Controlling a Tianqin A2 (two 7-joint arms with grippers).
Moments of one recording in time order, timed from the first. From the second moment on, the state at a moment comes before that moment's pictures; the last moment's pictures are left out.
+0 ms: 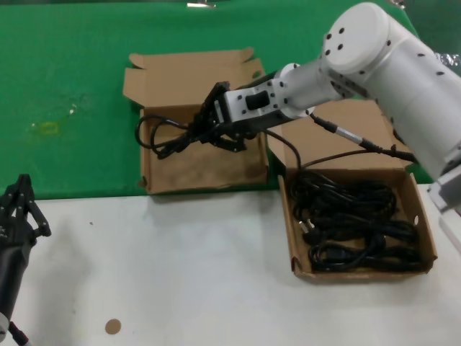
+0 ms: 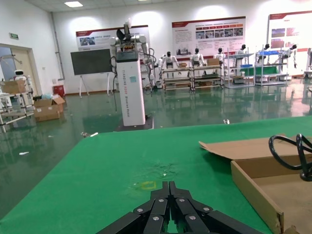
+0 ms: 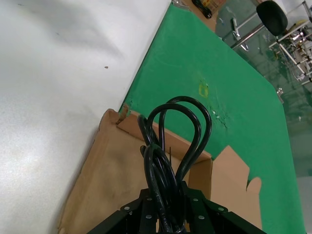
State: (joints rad) left arm 0.00 -0.30 1.60 -1.60 -1.80 0.00 0.00; right arm 1.30 0.11 -2.22 0.47 1.29 -0.92 -0.51
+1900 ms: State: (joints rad) left arm 0.00 -0.30 1.60 -1.60 -1.80 0.00 0.00; right arm 1.42 0.00 -2.34 0.14 1.47 -0.80 -0.70
